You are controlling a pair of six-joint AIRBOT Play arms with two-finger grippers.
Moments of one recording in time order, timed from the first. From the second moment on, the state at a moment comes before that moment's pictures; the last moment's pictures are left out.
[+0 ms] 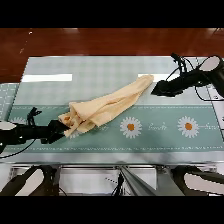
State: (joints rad) left arm 0.36 -0.98 0.33 0.79 -1.10 -1.33; right arm -0.02 -1.40 1.21 -1.01 1.25 1.33
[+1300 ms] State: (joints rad) left arm 0.23 -1.07 0.33 0.77 -0.95 -1.27; right arm 0.44 -1.43 0.90 -0.81 0.78 1.47
